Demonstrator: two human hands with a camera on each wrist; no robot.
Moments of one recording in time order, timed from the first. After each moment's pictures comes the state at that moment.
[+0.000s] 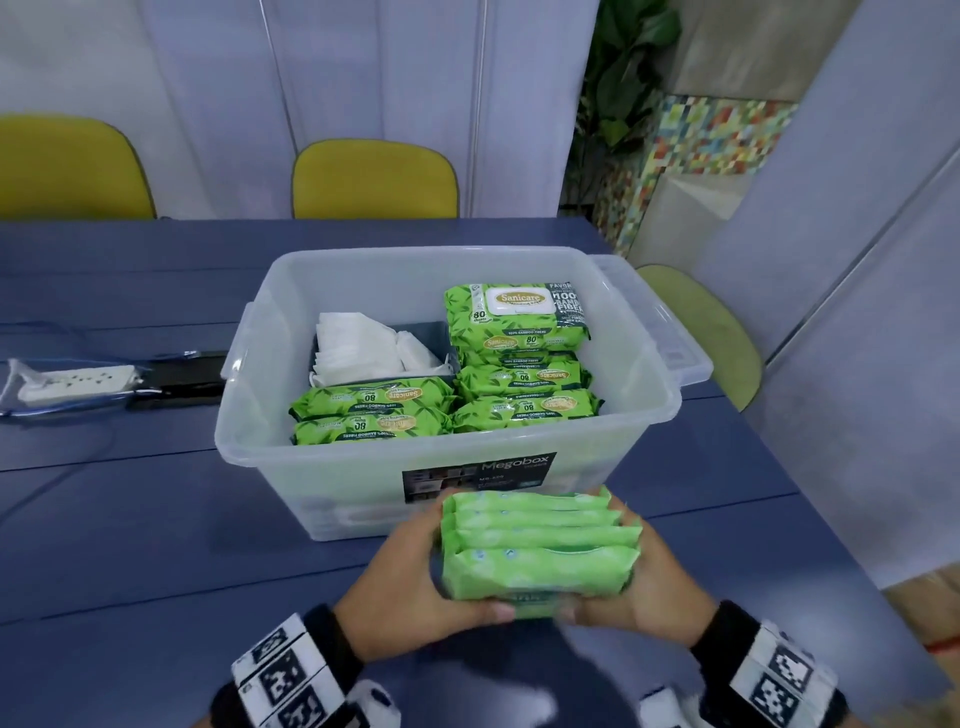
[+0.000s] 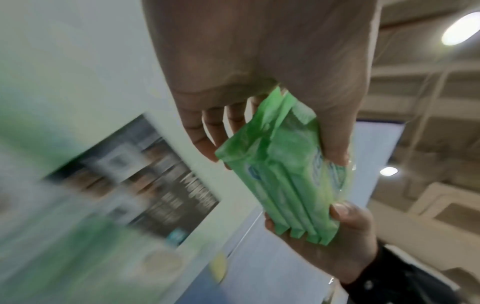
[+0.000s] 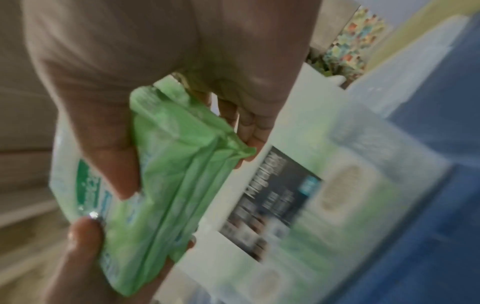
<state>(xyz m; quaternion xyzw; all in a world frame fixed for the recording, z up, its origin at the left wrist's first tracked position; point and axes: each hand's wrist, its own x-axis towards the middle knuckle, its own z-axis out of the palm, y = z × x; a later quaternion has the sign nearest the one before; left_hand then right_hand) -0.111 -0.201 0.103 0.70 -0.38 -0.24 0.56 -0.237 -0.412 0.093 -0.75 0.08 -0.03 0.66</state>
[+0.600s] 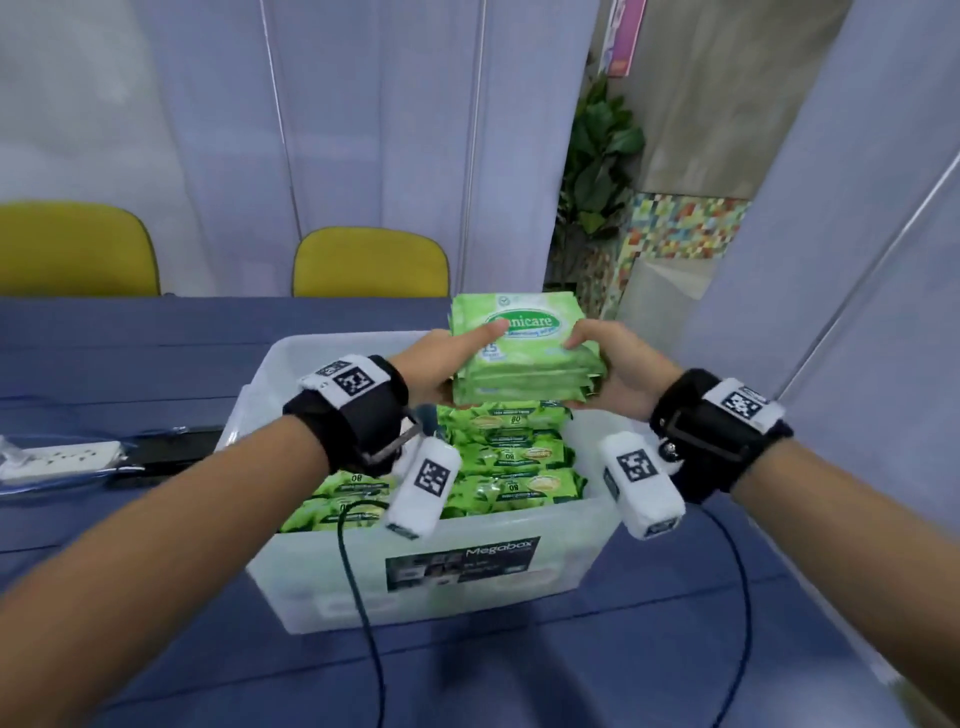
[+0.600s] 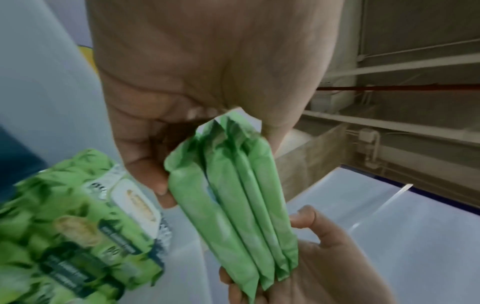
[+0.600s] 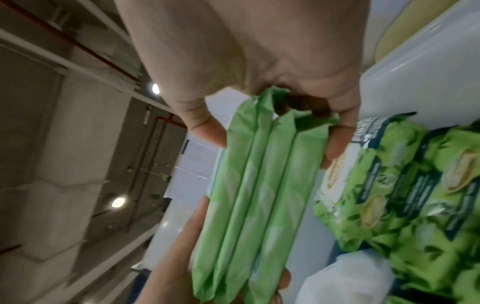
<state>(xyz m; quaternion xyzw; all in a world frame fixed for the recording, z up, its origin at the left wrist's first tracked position) 0.030 -0.322 0.252 0.69 -0.21 -0.35 0.60 -0.080 -0.487 0.267 -0.66 0.24 -0.02 0.72</state>
